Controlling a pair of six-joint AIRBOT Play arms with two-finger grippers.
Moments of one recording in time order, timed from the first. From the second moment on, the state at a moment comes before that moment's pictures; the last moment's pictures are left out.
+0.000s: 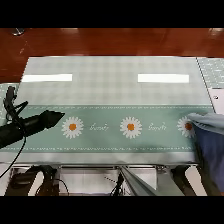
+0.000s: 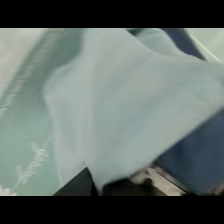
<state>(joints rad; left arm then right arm) 0.11 -0.43 0.45 0.76 -1.03 -1.46 -0.85 -0.82 1.37 -1.52 1.85 1.79</state>
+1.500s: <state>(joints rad) -0.23 -1.12 1.26 1.24 -1.20 -1.48 0.18 -1.17 1.13 -1.56 1.17 1.72</state>
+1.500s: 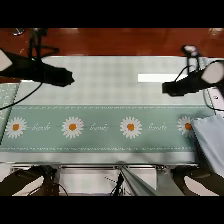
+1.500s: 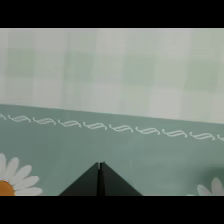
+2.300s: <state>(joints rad) -0.23 -1.17 1.20 1.40 -1.25 -1.55 0.26 -1.29 1.09 -1.68 1.22 1.78</state>
